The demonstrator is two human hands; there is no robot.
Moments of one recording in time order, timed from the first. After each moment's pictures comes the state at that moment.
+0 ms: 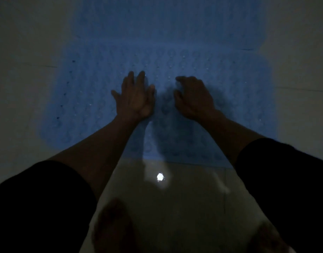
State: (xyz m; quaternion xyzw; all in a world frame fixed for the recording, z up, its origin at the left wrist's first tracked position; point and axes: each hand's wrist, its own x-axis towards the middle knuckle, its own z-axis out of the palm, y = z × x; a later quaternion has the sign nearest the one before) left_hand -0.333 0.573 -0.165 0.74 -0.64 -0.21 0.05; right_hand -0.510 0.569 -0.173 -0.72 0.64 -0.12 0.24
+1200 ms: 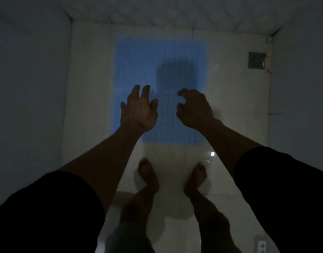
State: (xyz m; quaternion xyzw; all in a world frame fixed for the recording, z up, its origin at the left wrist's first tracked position) left_hand -0.348 0.570 0.415 0.69 -0.67 -0.27 0.00; right_hand -0.526 0.570 0.415 -0.63 0.69 -0.08 0.35
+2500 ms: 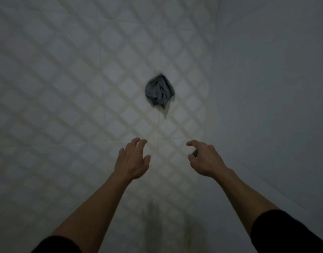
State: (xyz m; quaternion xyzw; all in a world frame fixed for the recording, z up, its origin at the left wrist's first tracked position) left_hand -0.739 0.309 0.998 0.50 -0.82 -0.01 0.28; right_hand -0.967 0.399 1.020 -0.59 0.74 -0.32 0.02
